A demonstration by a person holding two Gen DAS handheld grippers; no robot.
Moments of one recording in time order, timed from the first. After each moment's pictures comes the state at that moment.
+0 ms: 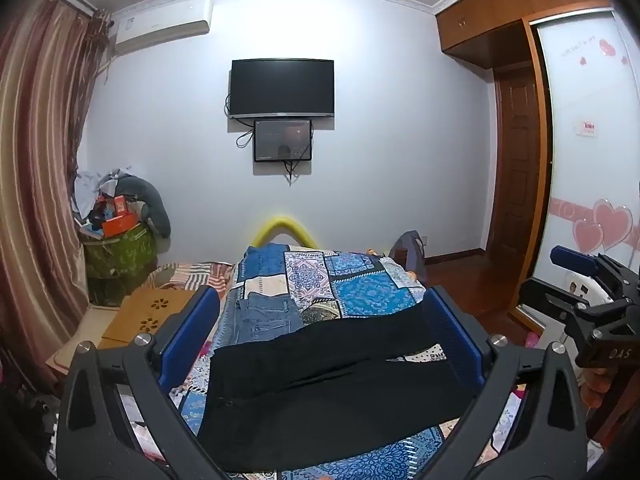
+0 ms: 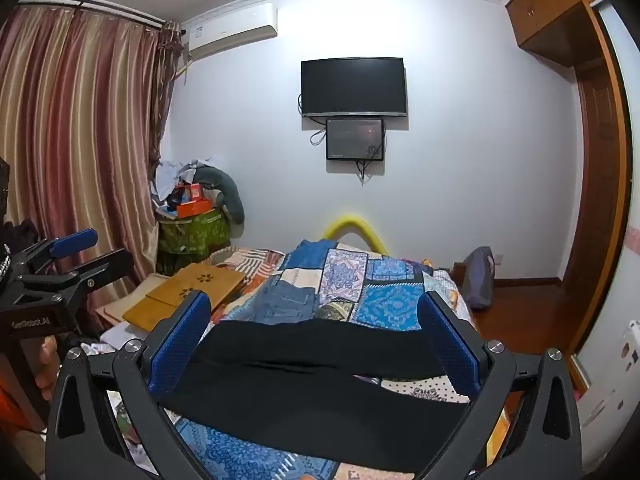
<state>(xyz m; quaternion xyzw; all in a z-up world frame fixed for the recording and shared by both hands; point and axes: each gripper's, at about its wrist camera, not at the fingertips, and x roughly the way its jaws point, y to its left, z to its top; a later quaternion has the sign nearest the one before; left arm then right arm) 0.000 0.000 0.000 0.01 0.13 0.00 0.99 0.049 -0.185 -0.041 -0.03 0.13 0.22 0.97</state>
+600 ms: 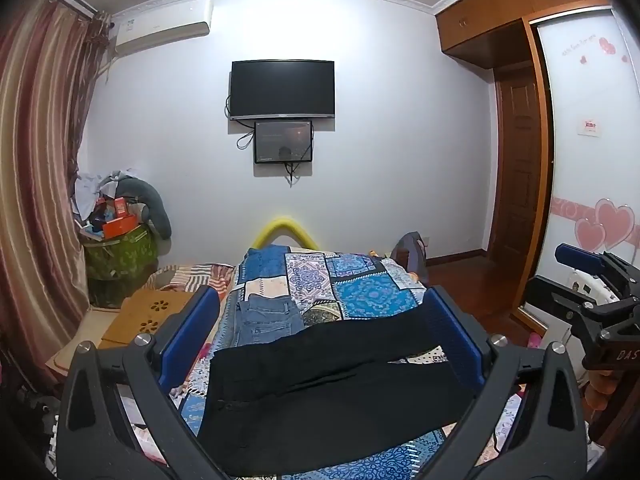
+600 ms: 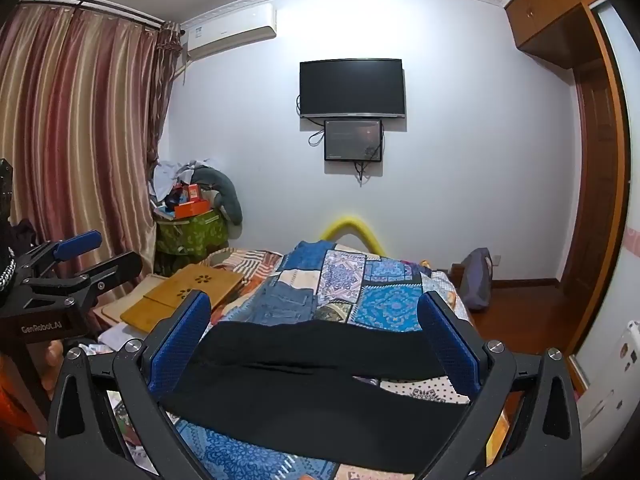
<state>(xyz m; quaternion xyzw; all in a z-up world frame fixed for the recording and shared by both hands) 0.003 0.000 -0.009 0.00 0.12 0.00 0.99 0.050 -0.185 -0.038 -0.03 0.13 0.21 0.97</state>
